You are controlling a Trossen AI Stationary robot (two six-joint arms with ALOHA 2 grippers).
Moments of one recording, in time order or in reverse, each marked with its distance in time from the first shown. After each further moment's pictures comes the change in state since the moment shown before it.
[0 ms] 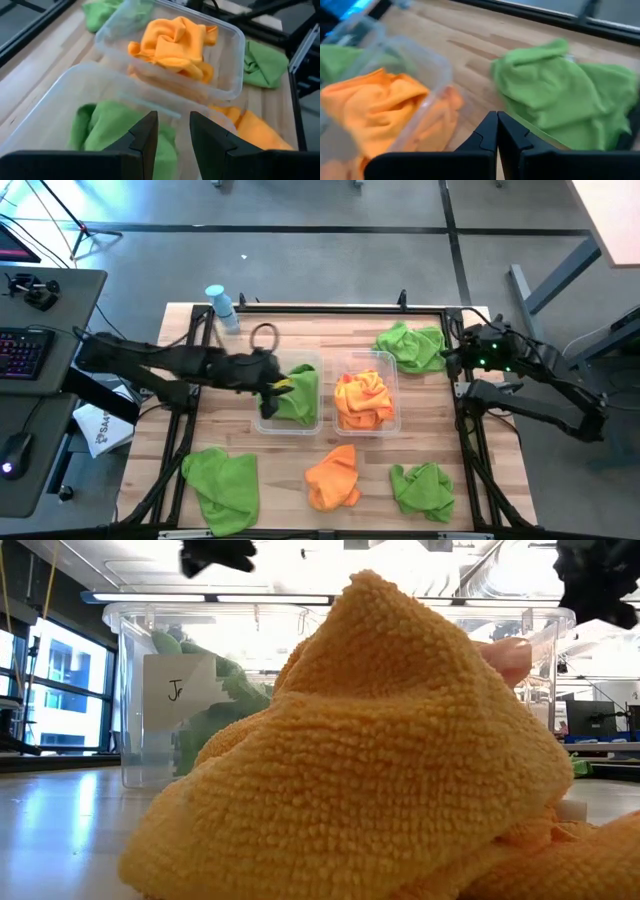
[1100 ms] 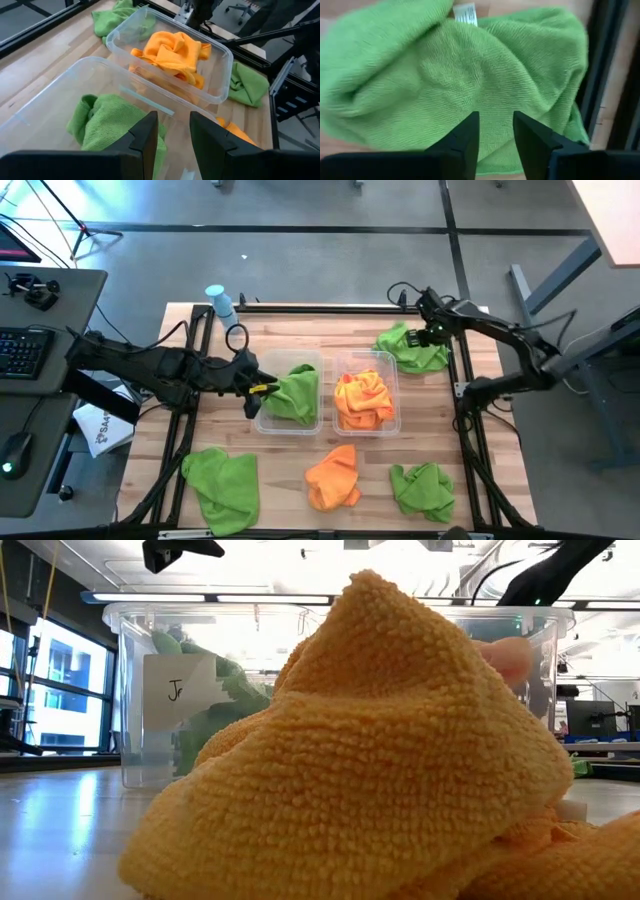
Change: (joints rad) left arm -0.083 -0.184 -0.119 0.029 -0.095 -0.148; right arm -0.423 0.876 0.004 0.228 0.045 -0.068
